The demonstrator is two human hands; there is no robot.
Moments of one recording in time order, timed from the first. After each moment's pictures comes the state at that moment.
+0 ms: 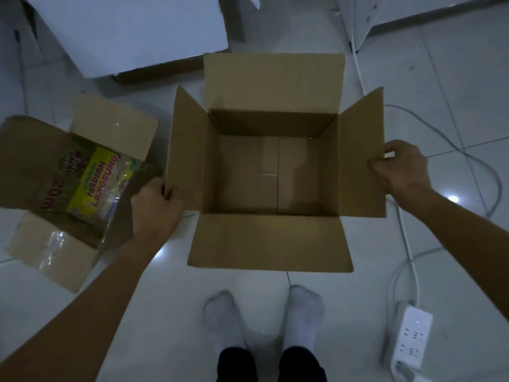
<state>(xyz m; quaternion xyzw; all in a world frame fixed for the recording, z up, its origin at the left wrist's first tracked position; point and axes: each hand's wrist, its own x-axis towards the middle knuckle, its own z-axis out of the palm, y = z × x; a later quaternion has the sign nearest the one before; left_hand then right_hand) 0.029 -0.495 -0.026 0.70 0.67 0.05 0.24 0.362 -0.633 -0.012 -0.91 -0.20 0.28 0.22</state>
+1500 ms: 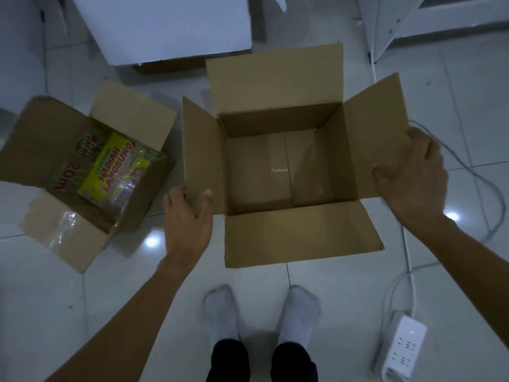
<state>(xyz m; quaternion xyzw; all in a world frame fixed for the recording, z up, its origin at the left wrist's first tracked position) 0.034 -0.547 -0.022 0.62 0.69 0.15 0.33 0.338 -0.633 0.007 -0.92 -0.35 0.12 0.10</state>
